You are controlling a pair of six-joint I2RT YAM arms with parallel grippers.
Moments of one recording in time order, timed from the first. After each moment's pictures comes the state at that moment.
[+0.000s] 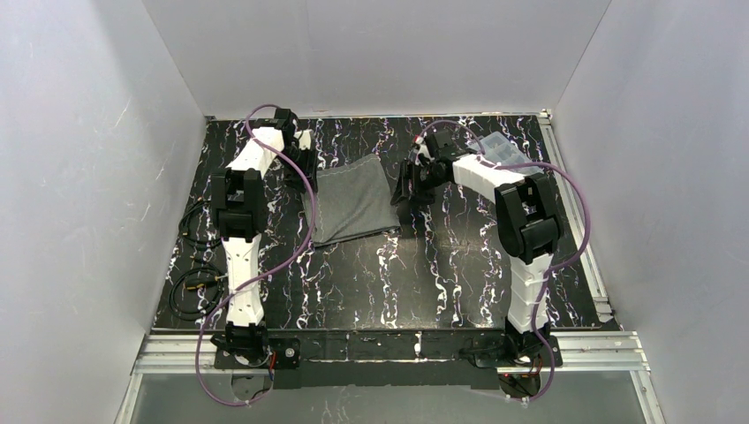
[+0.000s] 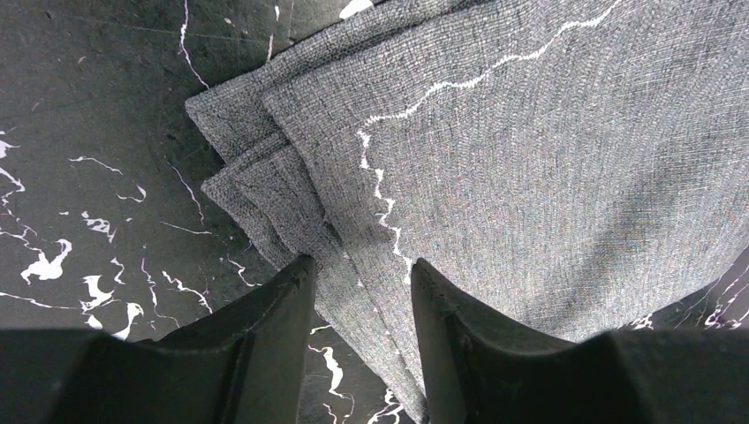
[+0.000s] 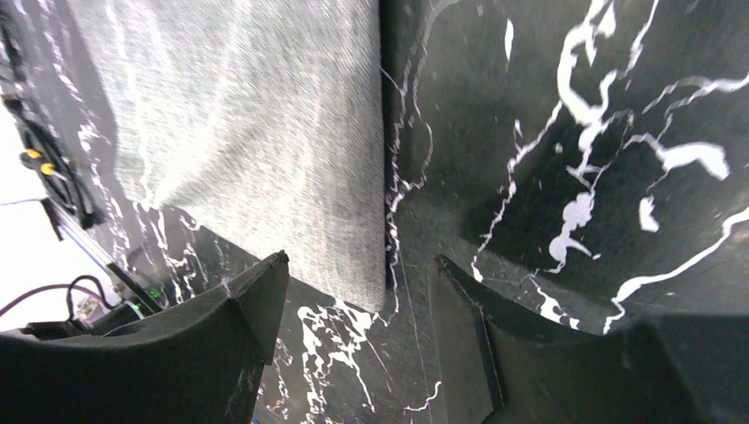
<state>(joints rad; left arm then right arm) -0.11 2.33 2.00 -1.05 0.28 -0.04 0.42 2.05 1.47 -0.48 -0.50 0.43</state>
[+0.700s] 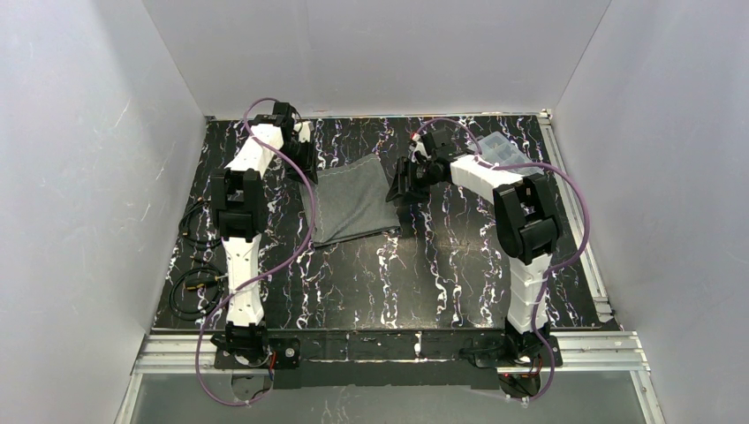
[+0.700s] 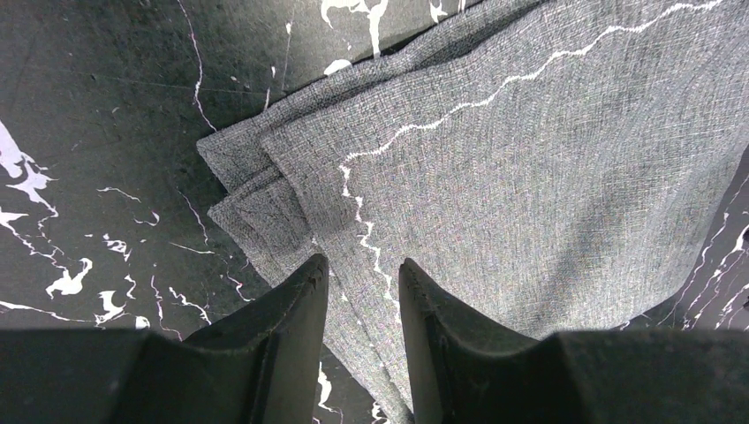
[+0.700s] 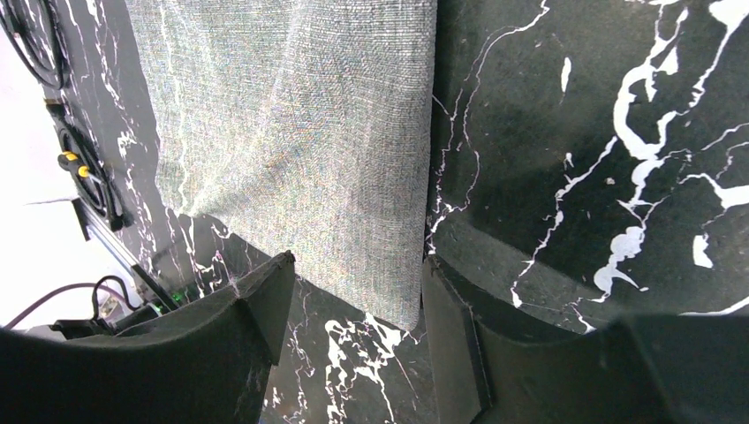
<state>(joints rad) -0.11 2.34 2.04 -1.02 0.30 -0.07 0.43 2.05 1.49 -0.42 -0.54 0.47</state>
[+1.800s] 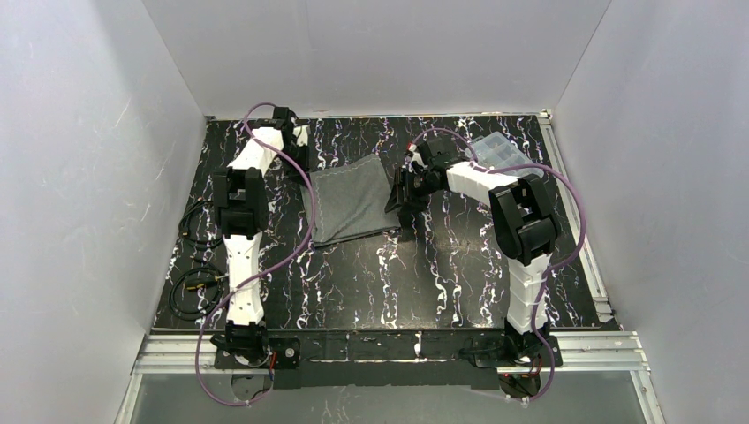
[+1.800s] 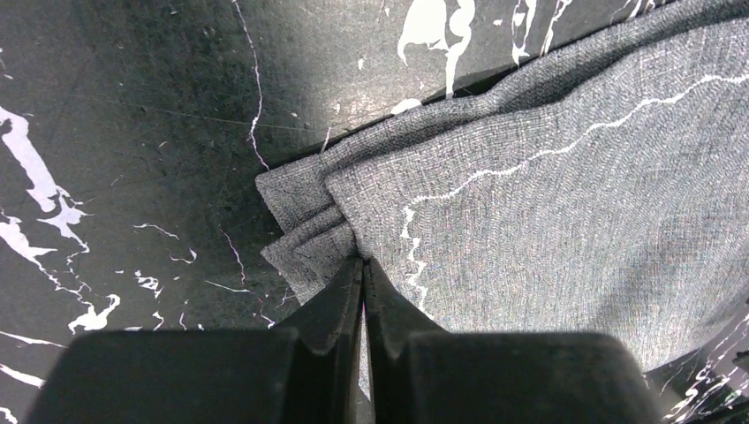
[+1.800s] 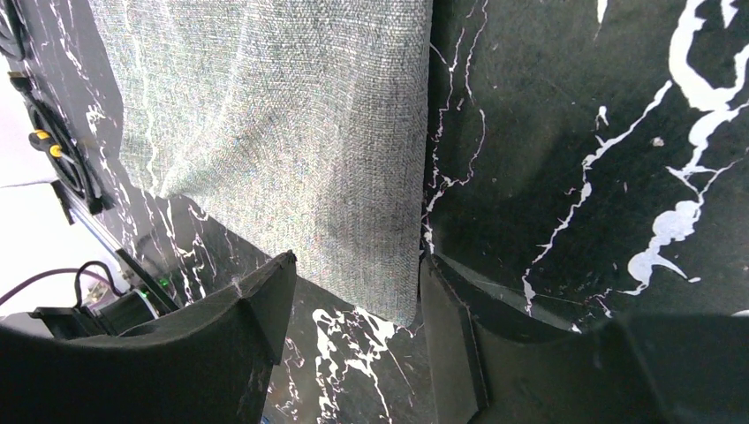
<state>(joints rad) -0.10 2.39 2.05 -0.99 0.25 -0.10 0.46 2.05 1.43 -0.40 -0.54 0.47</state>
